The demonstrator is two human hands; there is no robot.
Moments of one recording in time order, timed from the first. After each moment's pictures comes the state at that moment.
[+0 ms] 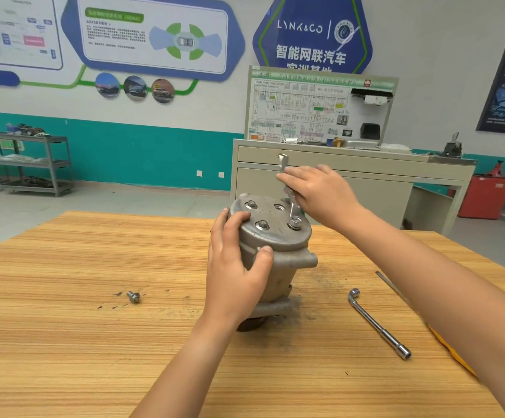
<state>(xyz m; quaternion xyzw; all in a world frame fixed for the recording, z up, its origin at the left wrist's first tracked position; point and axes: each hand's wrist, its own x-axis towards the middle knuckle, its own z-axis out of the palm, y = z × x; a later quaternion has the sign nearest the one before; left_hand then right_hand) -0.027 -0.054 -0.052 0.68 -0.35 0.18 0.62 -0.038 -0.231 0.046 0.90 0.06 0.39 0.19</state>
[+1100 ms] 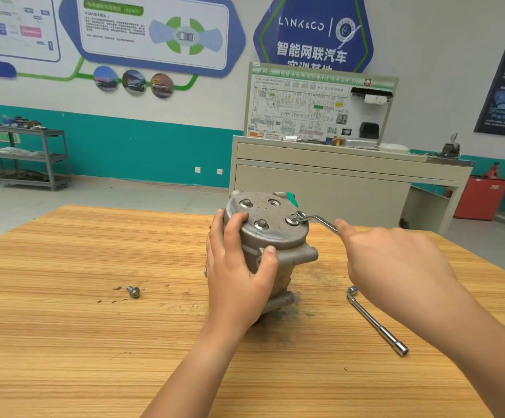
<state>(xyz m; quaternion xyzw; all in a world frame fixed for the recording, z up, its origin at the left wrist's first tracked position) -0.041 -0.054 -0.057 0.69 -0.30 0.20 0.62 -0.160 -0.163 0.032 0.91 -0.22 0.16 0.31</state>
